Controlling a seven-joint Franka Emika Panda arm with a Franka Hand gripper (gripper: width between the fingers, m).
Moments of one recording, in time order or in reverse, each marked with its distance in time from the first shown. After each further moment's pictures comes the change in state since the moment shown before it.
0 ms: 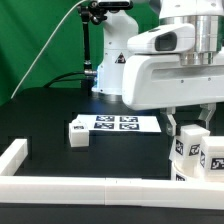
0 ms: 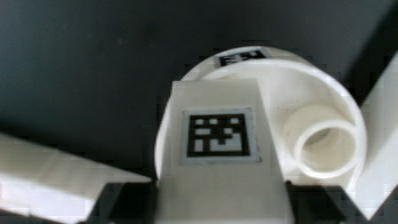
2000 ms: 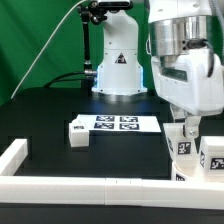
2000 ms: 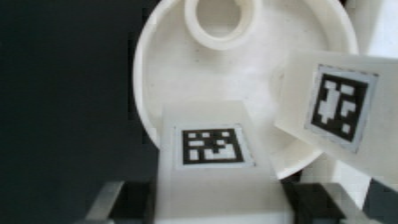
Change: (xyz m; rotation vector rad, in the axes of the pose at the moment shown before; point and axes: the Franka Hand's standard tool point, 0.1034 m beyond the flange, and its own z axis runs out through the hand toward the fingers) arm -0.005 0.001 0.001 0.100 -0.052 1.811
